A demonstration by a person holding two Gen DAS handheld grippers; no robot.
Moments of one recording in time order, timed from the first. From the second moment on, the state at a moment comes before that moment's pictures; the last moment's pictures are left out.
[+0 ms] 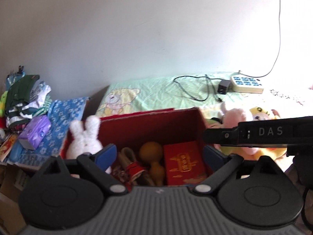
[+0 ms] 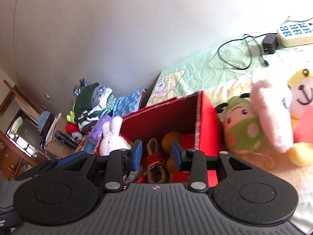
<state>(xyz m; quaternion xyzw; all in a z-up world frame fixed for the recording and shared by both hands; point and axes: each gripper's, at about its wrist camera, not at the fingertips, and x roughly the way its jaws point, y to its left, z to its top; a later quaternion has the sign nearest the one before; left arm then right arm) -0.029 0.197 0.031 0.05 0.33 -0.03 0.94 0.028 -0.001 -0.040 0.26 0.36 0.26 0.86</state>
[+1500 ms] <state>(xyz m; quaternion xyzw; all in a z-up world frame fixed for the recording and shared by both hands) 0.131 0.028 -0.072 0.01 0.48 -0.09 0.87 0.138 -0.144 -0.134 0.35 0.43 0.29 0.78</state>
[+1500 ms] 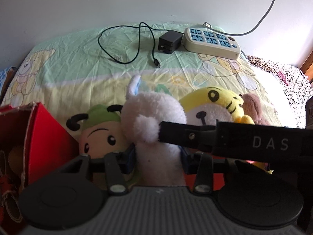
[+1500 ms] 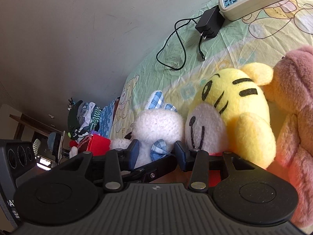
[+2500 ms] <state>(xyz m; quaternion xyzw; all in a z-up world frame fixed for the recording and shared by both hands) 0.034 0.067 -0.035 -0.13 0.47 -0.18 0.85 0.066 -0.189 -0.144 0.44 0.44 0.31 0.72</state>
